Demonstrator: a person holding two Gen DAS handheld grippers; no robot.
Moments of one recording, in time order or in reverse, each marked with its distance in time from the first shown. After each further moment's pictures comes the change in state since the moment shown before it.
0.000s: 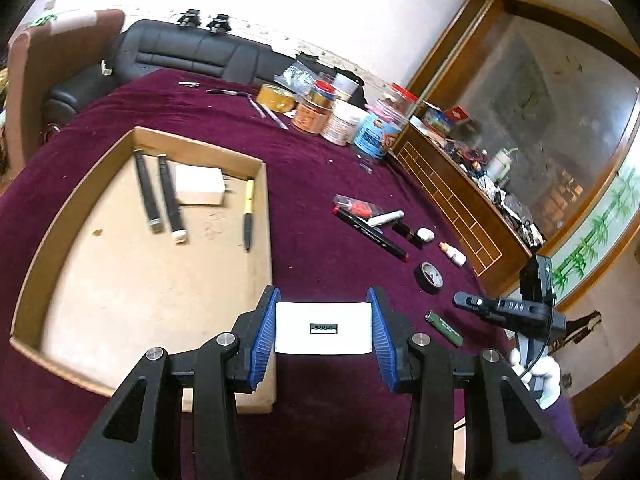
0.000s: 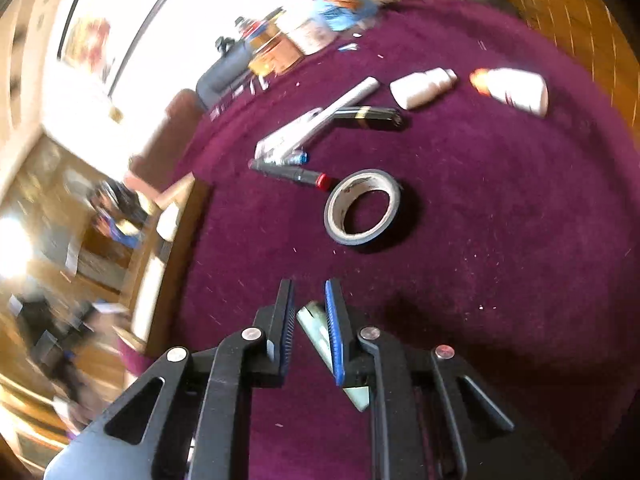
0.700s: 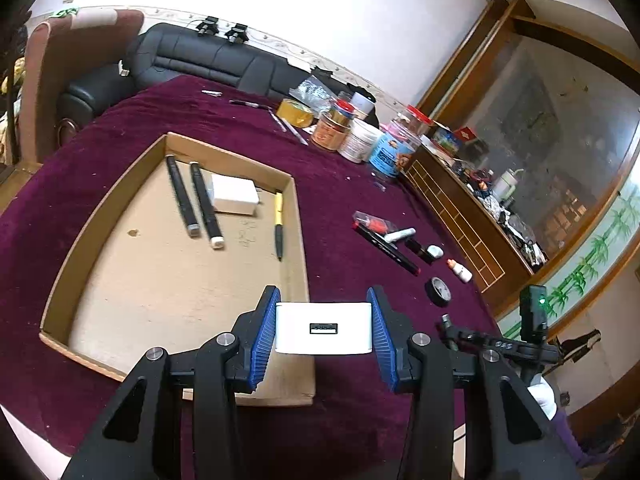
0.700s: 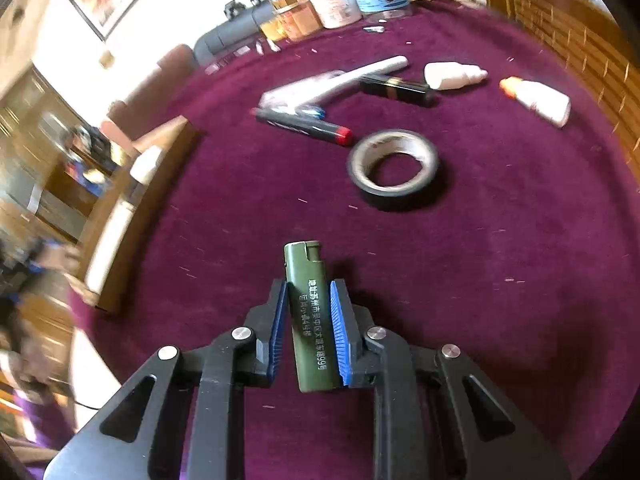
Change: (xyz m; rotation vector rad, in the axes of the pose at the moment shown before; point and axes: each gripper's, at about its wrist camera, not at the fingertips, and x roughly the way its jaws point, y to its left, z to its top) left arm -0.021 0.031 -0.001 -0.047 -0.054 0.012; right arm 0.016 0.025 -0.020 -0.099 0.049 -0.065
